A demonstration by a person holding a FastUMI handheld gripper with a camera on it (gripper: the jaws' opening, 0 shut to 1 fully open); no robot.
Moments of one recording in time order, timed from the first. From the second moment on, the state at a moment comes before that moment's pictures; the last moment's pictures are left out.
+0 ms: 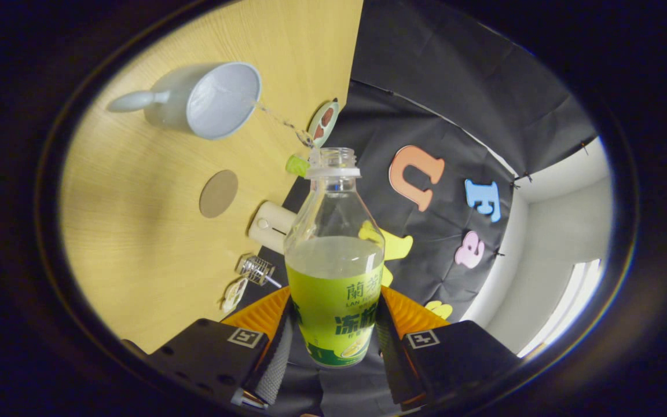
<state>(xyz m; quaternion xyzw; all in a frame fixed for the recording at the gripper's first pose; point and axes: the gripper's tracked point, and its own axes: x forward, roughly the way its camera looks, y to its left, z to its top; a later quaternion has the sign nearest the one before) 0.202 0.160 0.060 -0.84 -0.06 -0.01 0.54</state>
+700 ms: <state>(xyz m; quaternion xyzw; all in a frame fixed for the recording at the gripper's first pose) 0.198 0.168 0.079 -0.86 -0.08 -0.02 0.50</state>
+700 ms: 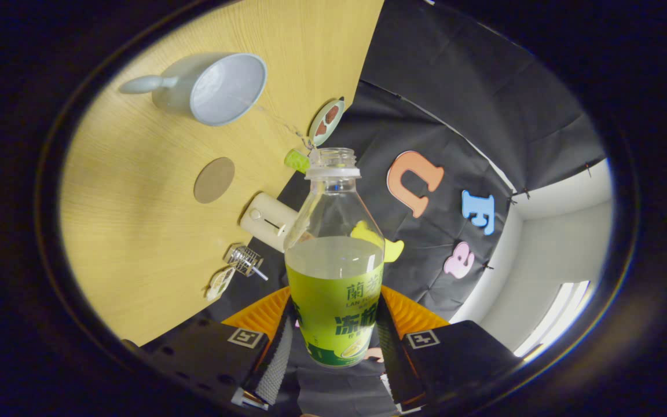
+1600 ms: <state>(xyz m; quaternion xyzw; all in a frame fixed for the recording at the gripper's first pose) 0.188 0.190 0.095 -0.89 -0.11 -0.02 0.44</state>
